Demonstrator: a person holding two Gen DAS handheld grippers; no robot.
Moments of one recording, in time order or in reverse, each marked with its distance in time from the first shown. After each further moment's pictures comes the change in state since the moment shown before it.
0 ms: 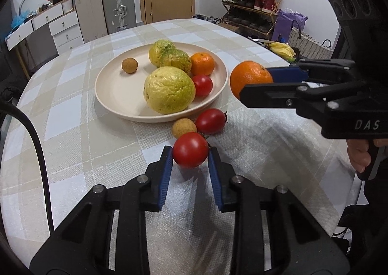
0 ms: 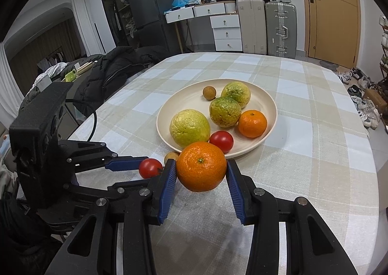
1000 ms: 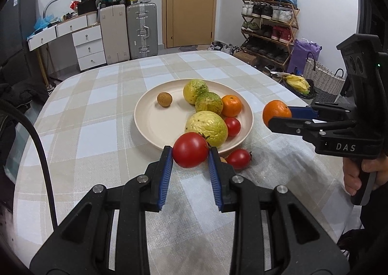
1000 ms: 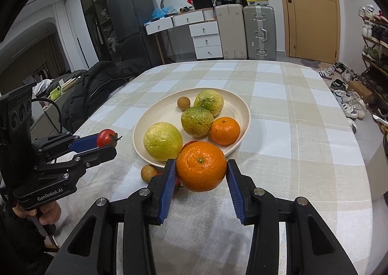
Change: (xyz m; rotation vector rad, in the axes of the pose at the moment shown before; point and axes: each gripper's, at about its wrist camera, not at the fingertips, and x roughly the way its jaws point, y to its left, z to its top) left arm -0.038 0.029 0.017 -0.083 -0.157 0.091; right arm -0.002 -0.024 0.003 0.085 -0.057 -0.085
